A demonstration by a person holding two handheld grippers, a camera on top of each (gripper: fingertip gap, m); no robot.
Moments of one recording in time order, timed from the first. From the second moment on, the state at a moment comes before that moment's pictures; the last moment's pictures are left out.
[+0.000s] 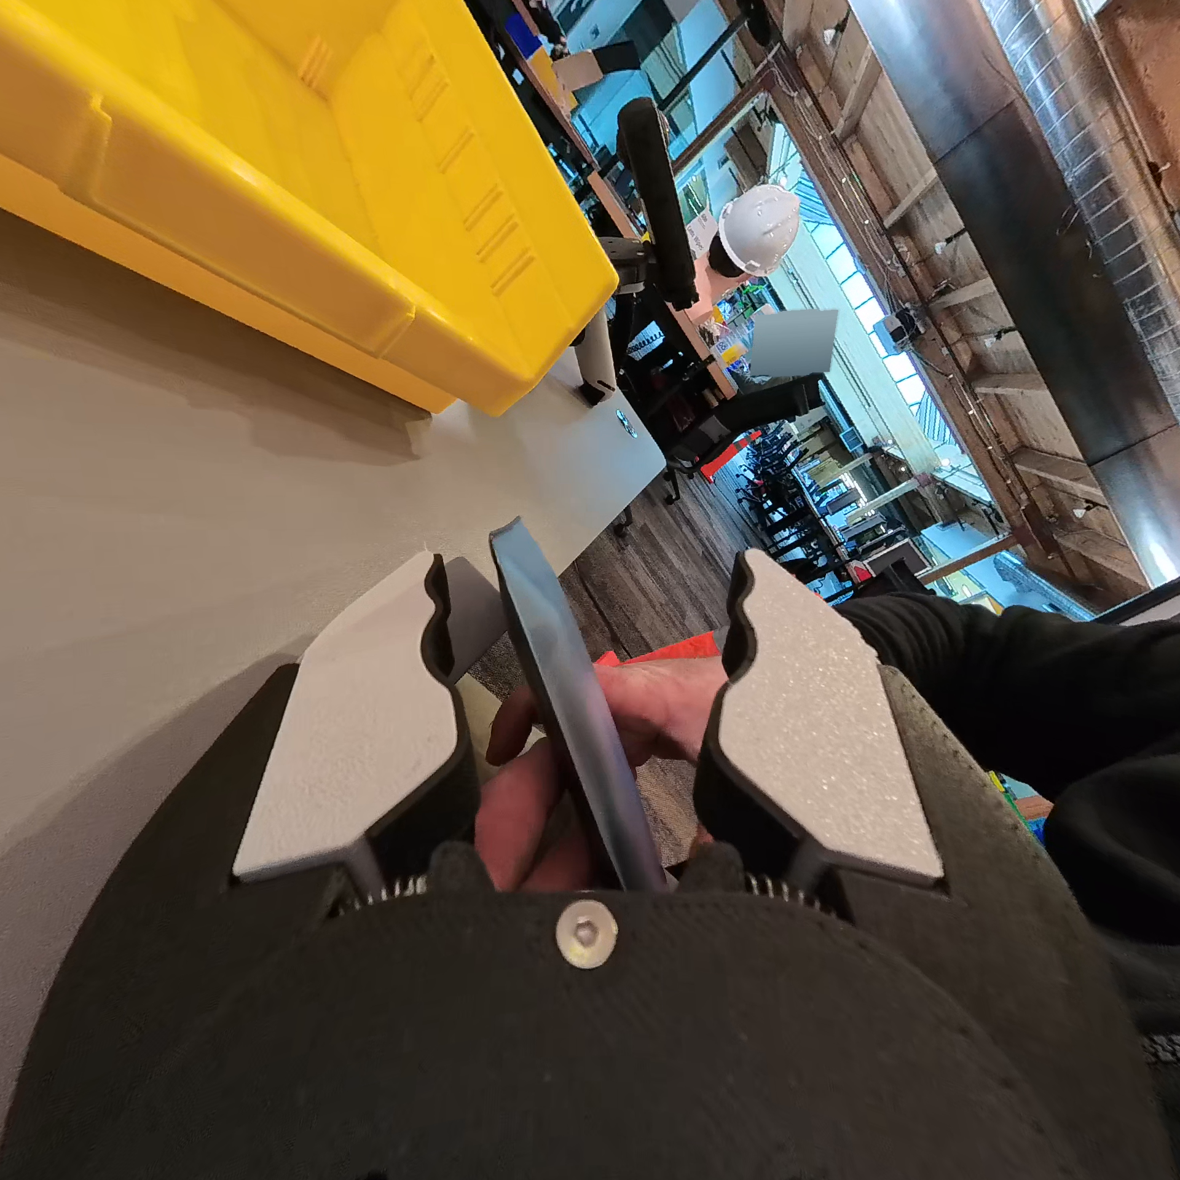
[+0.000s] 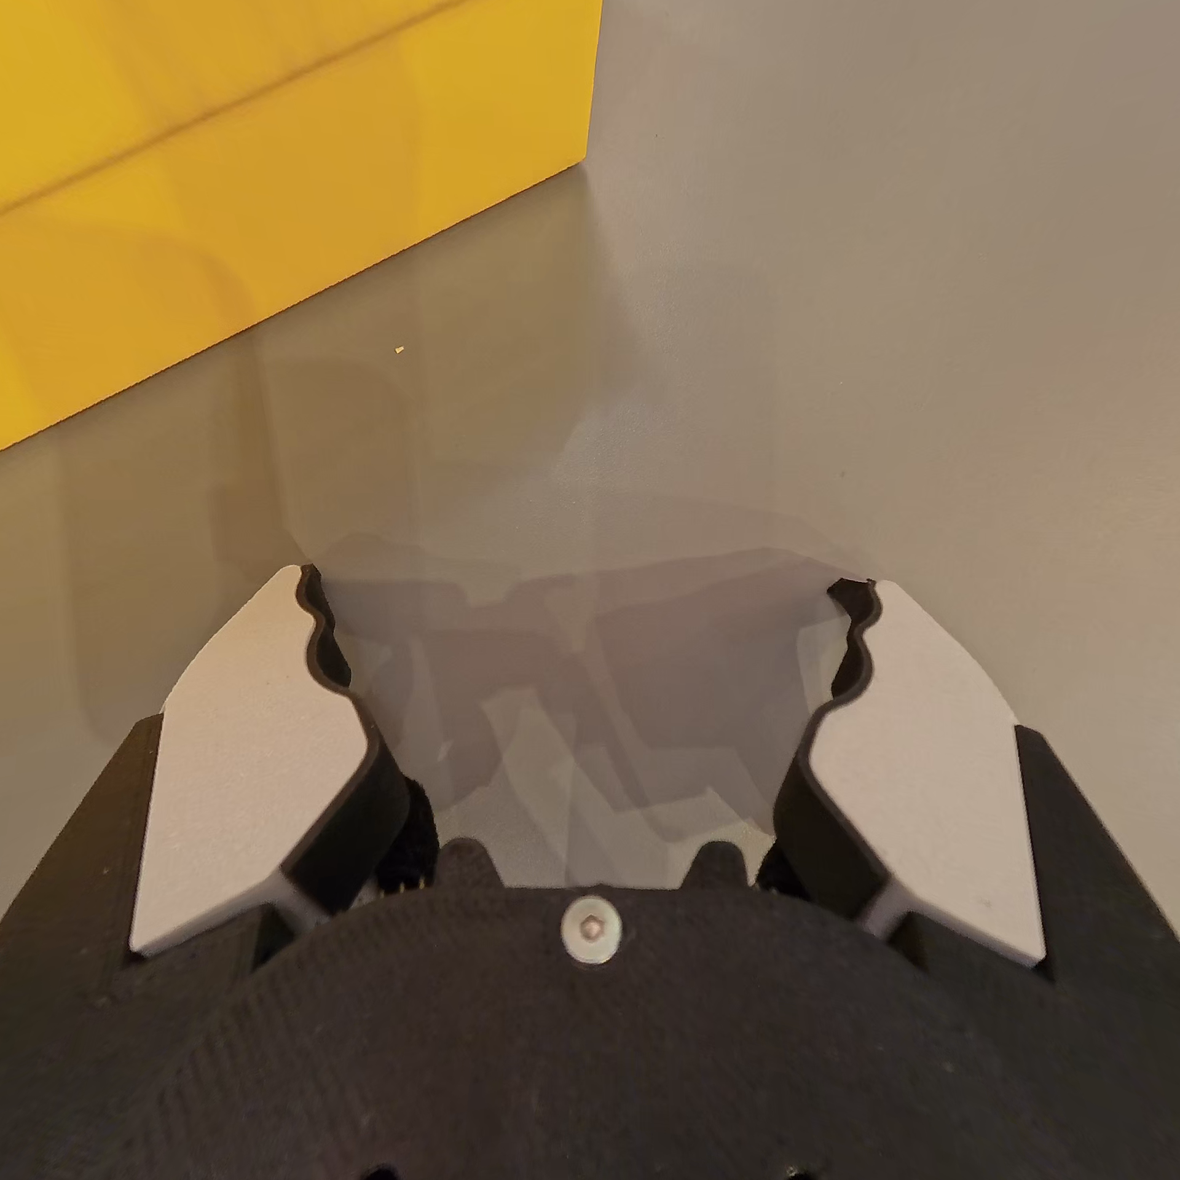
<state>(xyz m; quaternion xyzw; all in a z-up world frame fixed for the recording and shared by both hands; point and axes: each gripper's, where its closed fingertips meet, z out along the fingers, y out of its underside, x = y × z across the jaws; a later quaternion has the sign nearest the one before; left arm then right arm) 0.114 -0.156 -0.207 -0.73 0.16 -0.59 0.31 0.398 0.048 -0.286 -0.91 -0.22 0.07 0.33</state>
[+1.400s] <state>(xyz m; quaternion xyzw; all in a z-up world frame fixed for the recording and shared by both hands) 0.112 -0.151 -0.210 -0.72 0.16 -0.59 0.32 0.398 0.048 -0.286 -0.91 -0.22 0.07 0.33</state>
